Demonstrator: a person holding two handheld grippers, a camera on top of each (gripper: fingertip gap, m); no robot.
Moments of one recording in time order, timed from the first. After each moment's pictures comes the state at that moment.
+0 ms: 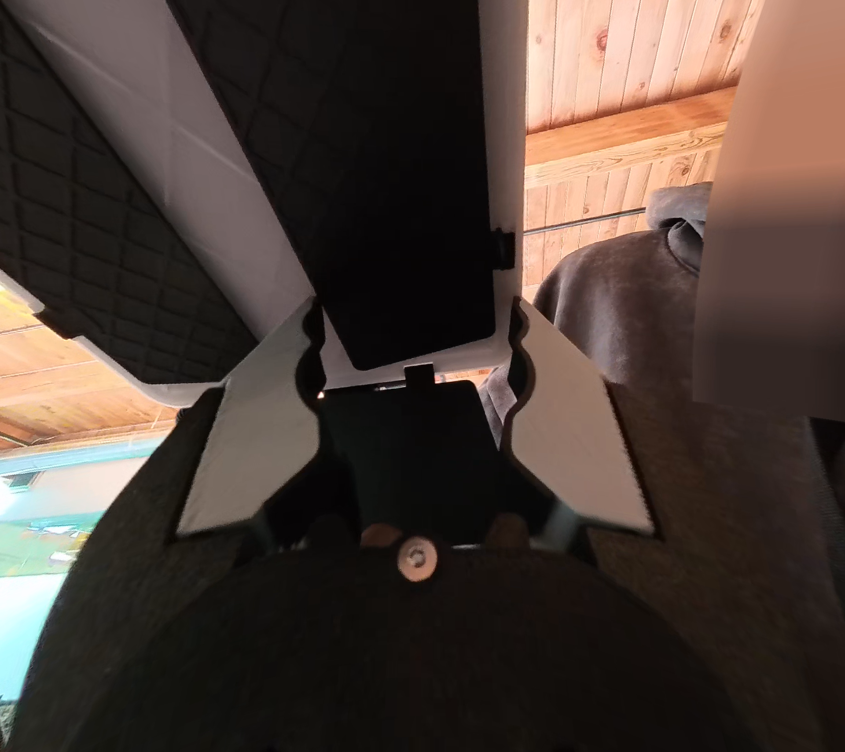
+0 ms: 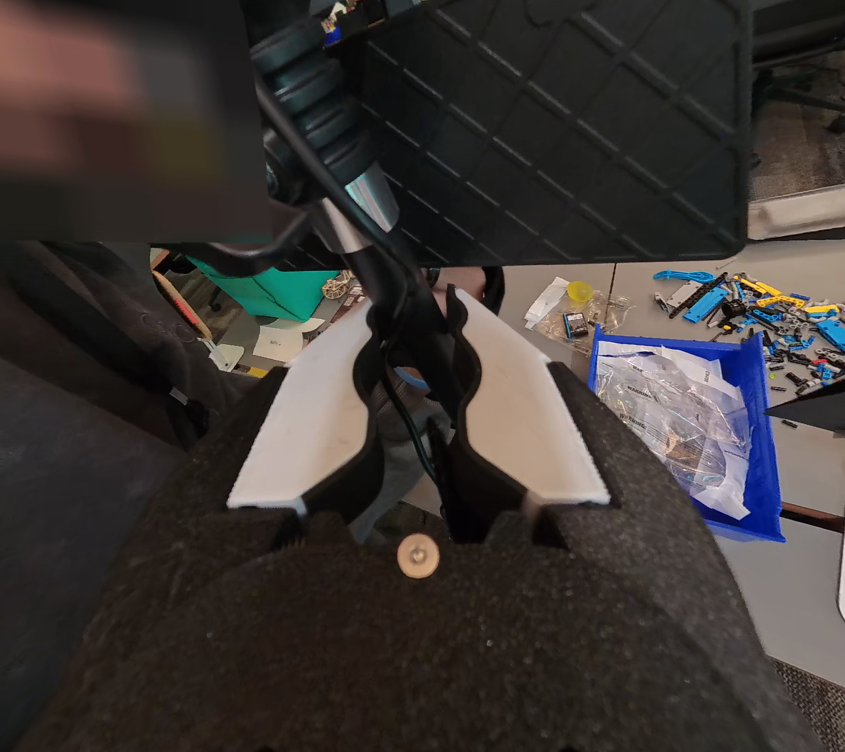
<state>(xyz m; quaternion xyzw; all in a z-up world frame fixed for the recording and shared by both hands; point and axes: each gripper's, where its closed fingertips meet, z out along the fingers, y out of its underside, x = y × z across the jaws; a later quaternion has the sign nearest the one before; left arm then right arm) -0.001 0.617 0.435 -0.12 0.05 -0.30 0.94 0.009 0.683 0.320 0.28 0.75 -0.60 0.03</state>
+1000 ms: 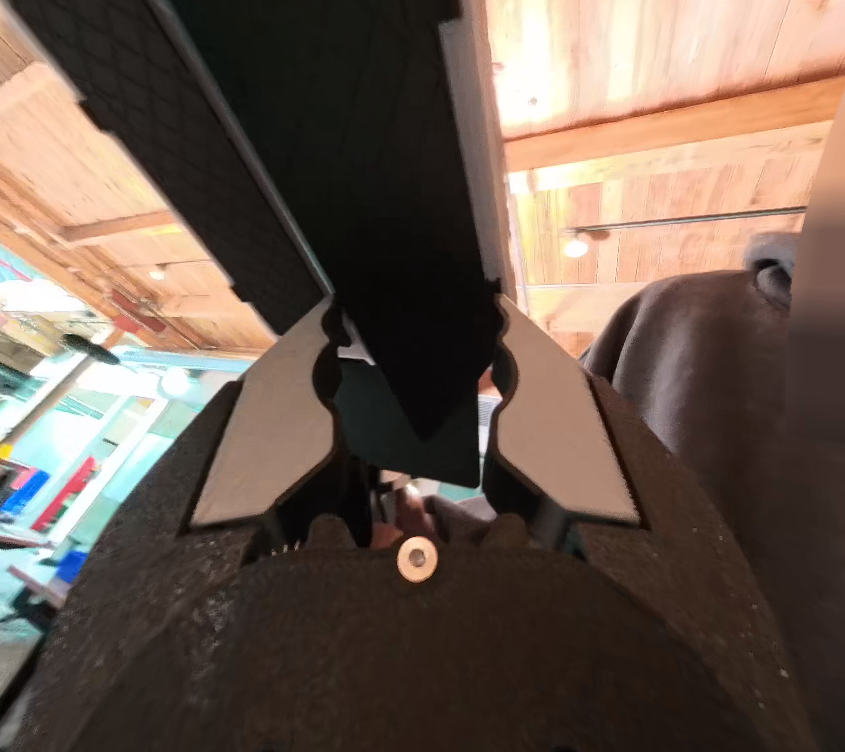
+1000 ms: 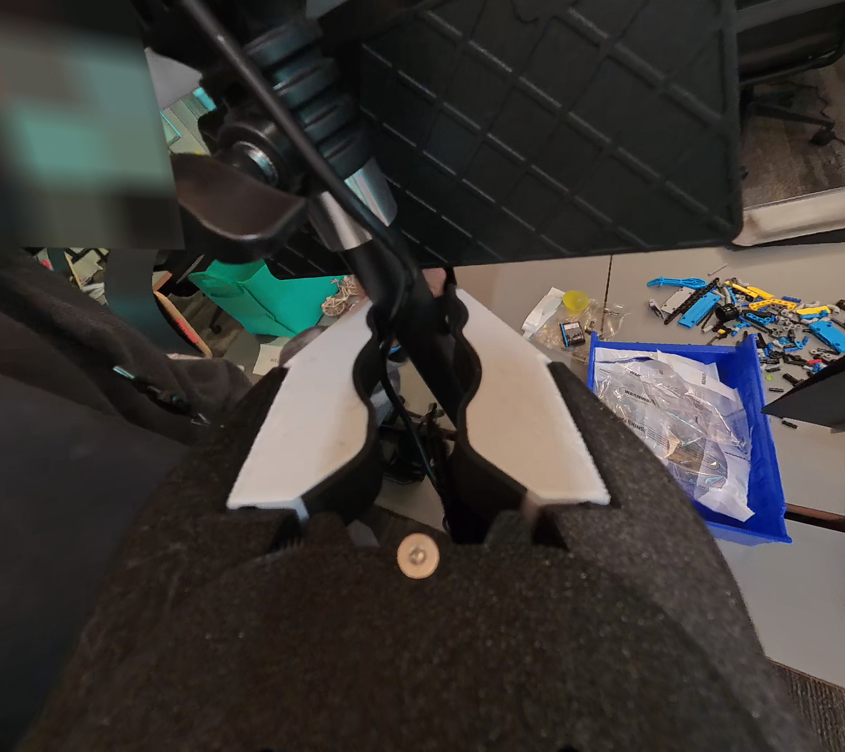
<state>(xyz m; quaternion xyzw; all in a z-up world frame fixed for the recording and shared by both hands) -0.029 0.582 0.395 -0.21 -0.09 -0.27 0.94 0.008 0.695 0.321 0.29 0.73 -0.62 0.03</state>
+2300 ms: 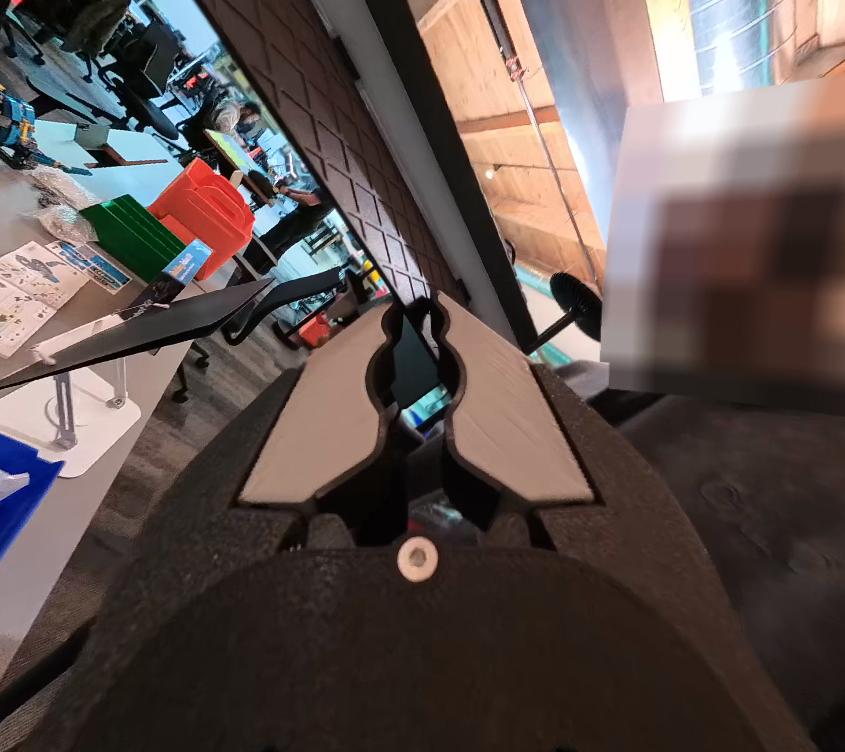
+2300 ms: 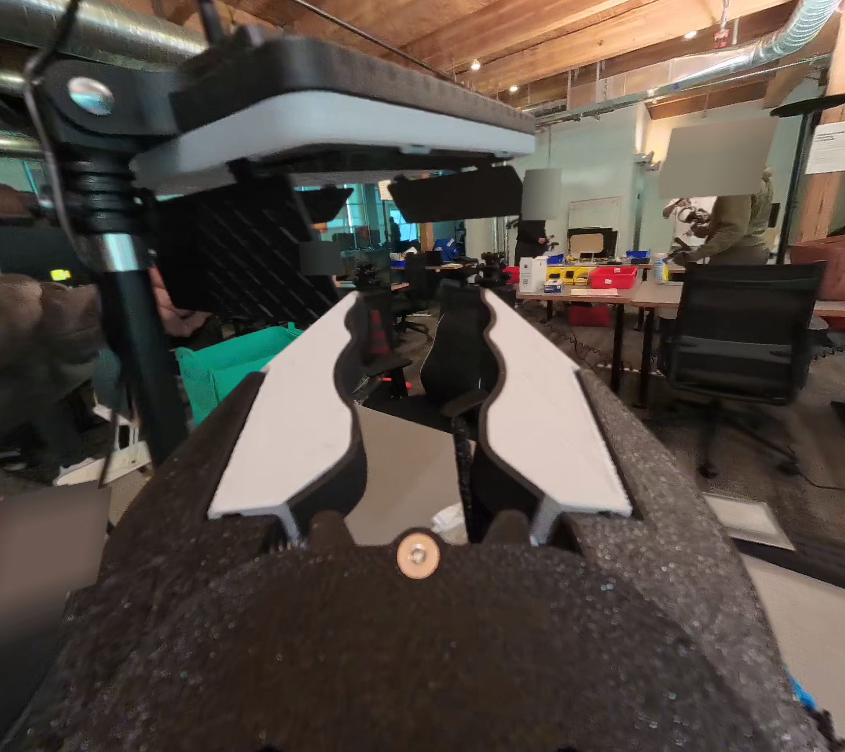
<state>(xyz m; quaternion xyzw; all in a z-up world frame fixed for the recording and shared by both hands) 0.018 0.536 0.402 -0.40 -0.43 -0.12 0.80 -0.109 0.768 0.361 0.10 0.59 -0.80 -0.06</state>
